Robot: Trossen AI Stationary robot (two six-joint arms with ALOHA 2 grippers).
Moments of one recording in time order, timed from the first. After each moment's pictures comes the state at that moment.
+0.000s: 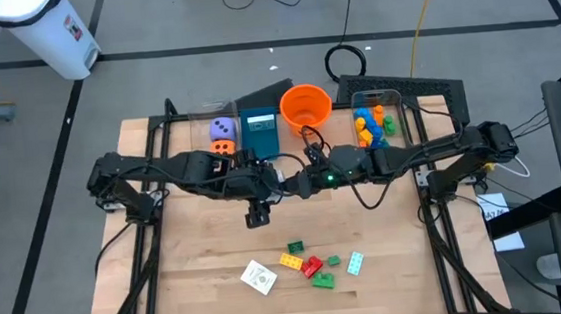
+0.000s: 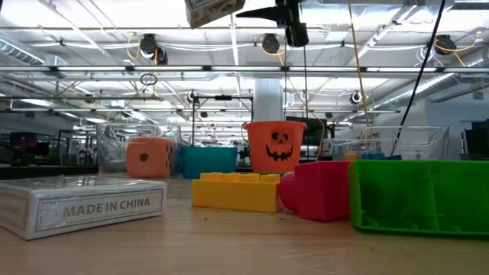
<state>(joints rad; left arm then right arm) -0.18 1.69 1.84 -1.16 -0.30 -0.19 0.07 1.46 1.11 0.13 0.08 1.10</state>
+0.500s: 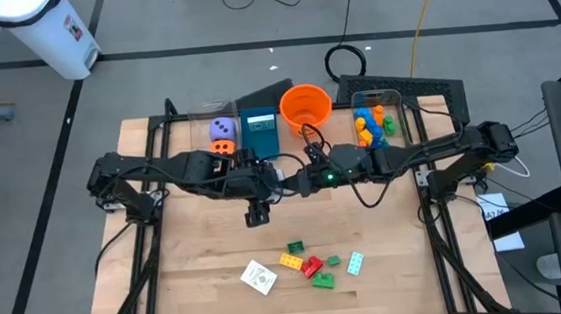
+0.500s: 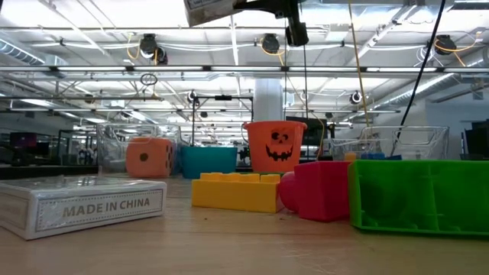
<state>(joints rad) -0.18 1.69 1.84 -1.17 -0.31 -0.18 0.07 1.46 1.11 0.13 0.08 1.11</state>
